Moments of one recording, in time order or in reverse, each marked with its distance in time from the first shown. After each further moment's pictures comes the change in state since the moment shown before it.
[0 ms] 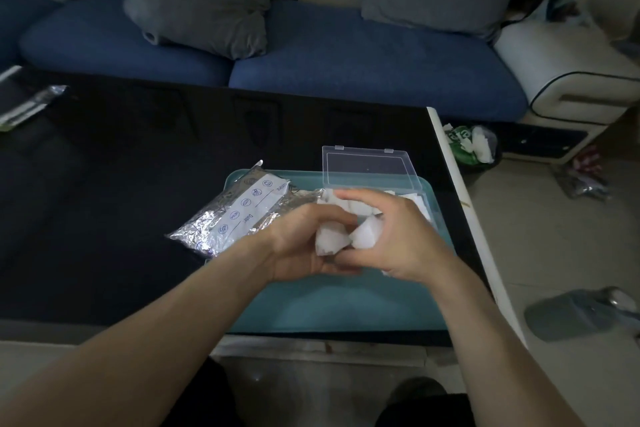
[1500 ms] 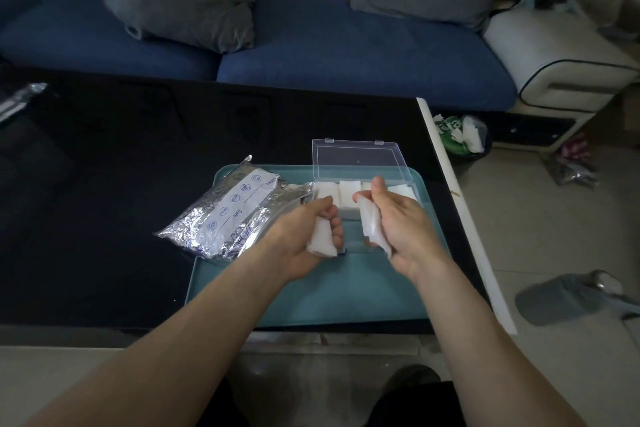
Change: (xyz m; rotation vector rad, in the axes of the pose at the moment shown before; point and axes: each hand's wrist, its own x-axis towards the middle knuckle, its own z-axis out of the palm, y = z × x) left_hand 0.026 -0.017 0.007 -0.344 0.383 0.048; right_hand 0.002 0.004 0.010 0.763 0.298 0.593
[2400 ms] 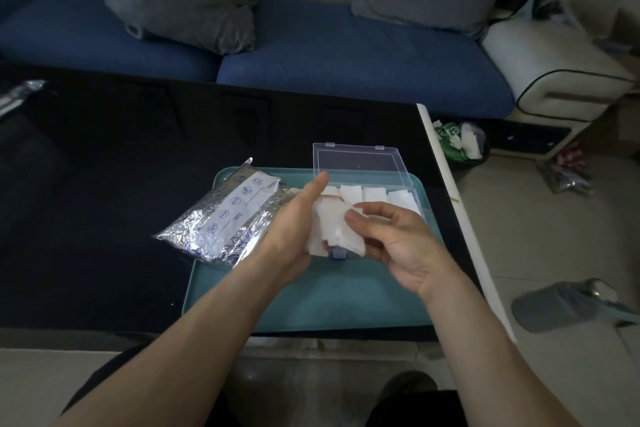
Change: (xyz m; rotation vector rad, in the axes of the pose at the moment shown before) left_hand -0.016 0.010 0.003 0.195 -0.072 0.223; right_hand -0.005 0.004 -0.004 0.216 -0.220 0.014
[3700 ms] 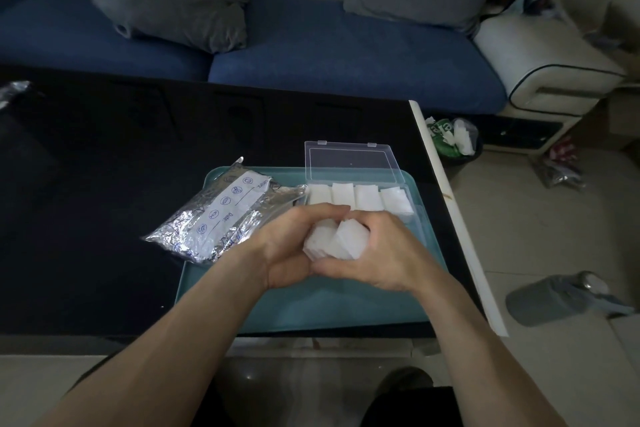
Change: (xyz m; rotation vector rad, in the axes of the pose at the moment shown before) left_hand -0.004 -0.002 -0.002 0.014 -0.346 -0.244; right_hand -0.008 0.002 -0.009 -1.073 -0.113 -0.285
